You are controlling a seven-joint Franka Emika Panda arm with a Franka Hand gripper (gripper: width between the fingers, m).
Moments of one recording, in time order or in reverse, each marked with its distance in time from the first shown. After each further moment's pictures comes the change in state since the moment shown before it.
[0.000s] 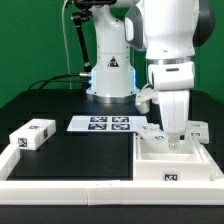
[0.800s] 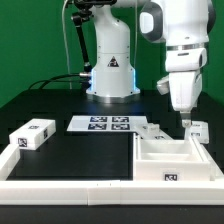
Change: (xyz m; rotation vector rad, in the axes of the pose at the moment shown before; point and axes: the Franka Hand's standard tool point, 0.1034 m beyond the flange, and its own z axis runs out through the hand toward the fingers) arm 0.045 -0.092 -0.003 -0.019 0.027 0.210
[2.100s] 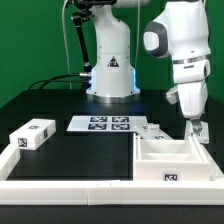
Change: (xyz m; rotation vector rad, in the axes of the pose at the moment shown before) arm 0.016 -0.068 0.034 -0.009 0.094 -0.013
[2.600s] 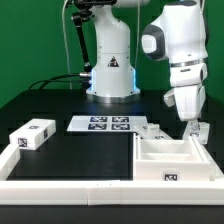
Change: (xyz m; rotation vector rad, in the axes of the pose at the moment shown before) arm -0.010 0.002 0.004 0.005 -0.006 0.019
